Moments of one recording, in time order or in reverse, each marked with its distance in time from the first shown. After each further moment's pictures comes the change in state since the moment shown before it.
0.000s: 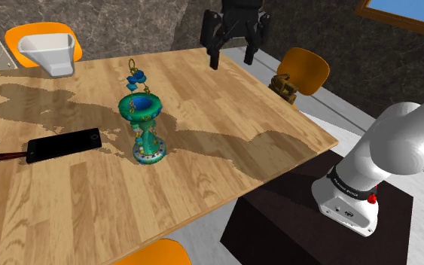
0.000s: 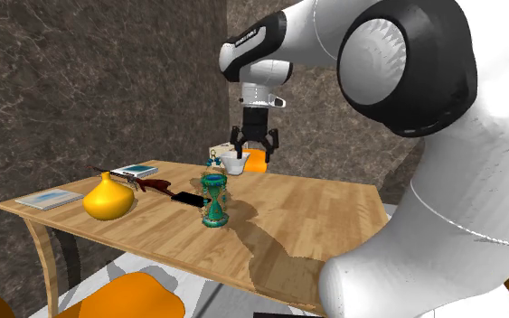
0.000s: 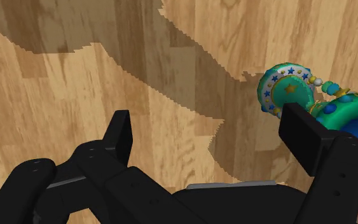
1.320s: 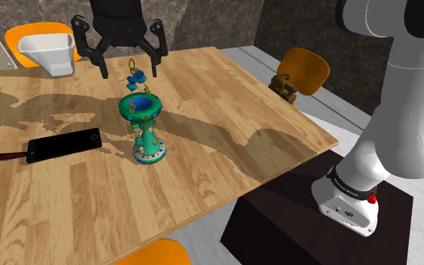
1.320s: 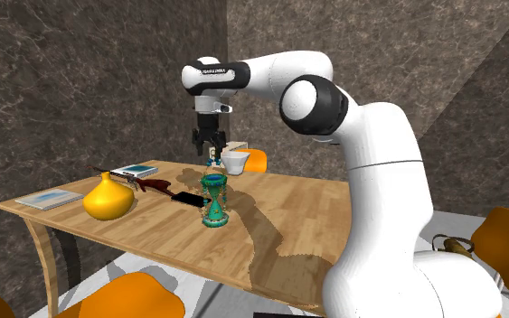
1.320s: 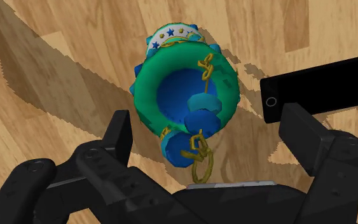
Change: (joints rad) arm 0.238 0.773 0.183 0.775 -0.439 -0.071 0.636
